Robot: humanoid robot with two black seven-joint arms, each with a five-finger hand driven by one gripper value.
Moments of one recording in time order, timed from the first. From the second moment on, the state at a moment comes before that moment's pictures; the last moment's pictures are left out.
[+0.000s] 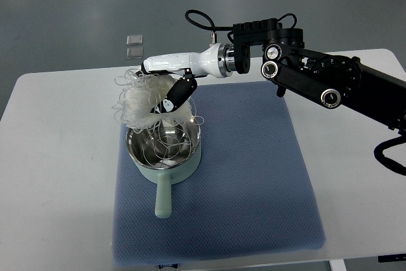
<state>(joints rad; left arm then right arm) 0.04 0.00 -0.04 -0.15 0.00 0.01 0.15 1.18 -0.12 0.41 0.98 -1.24 0.51 0.22</state>
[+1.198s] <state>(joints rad) 0.04 0.00 -0.04 -0.15 0.00 0.01 0.15 0.98 -0.32 0.43 0.86 -0.40 0.50 0.03</state>
